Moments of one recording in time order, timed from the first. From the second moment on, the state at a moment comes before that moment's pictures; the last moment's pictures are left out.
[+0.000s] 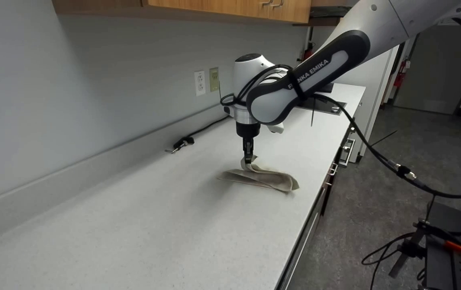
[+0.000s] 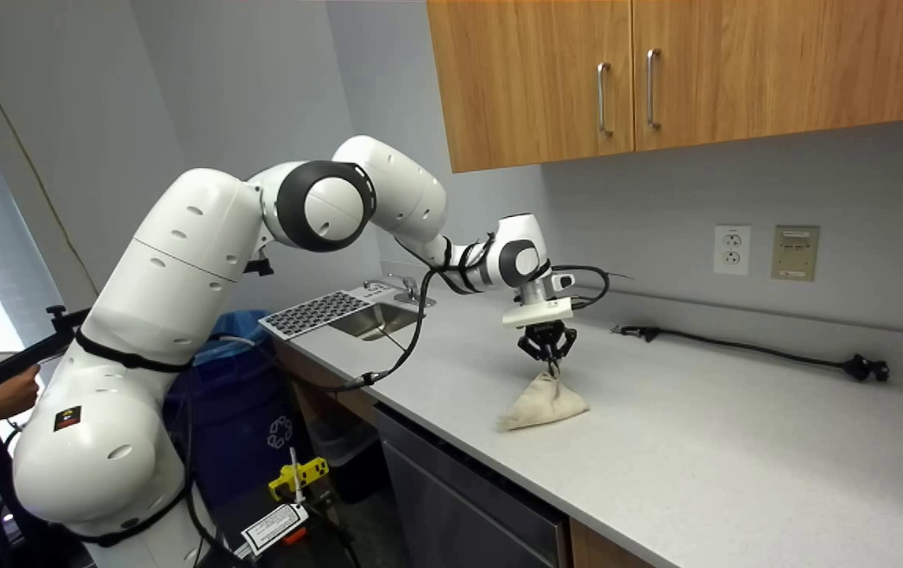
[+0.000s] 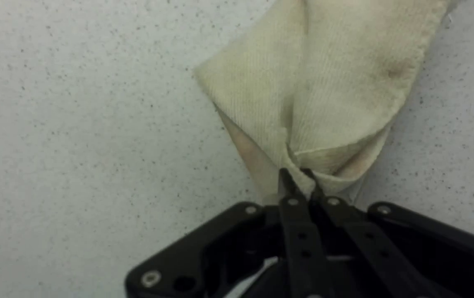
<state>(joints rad) 0.02 0.74 0.06 -1.52 -0.28 2.30 -0.42</state>
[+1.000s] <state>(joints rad) 0.05 0.77 0.09 -1.44 -0.28 2.29 -0.46</state>
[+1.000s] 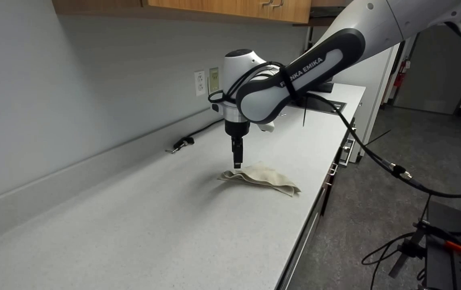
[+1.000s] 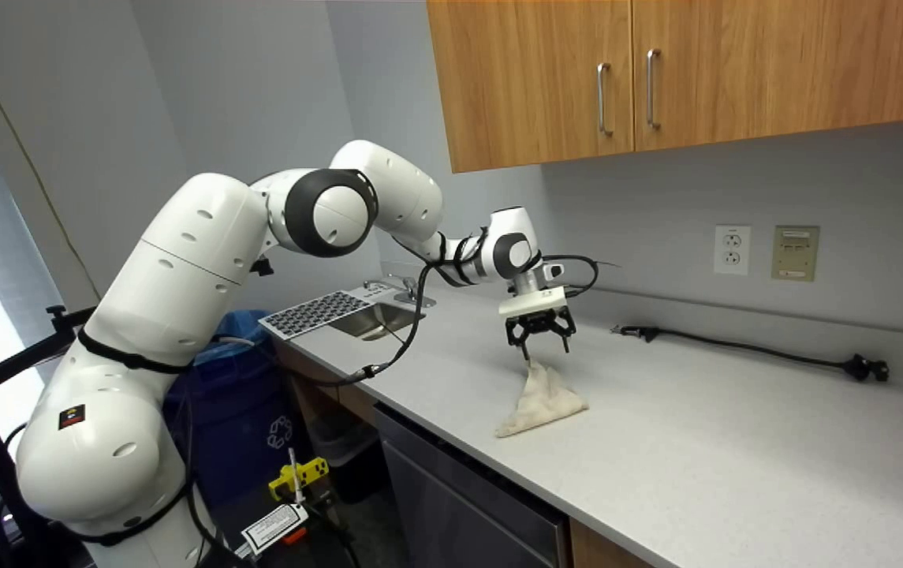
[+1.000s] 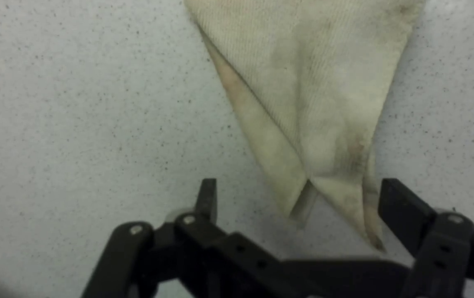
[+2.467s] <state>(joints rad) -0.04 0.26 0.10 -2.00 -0.04 2.48 -0.46</state>
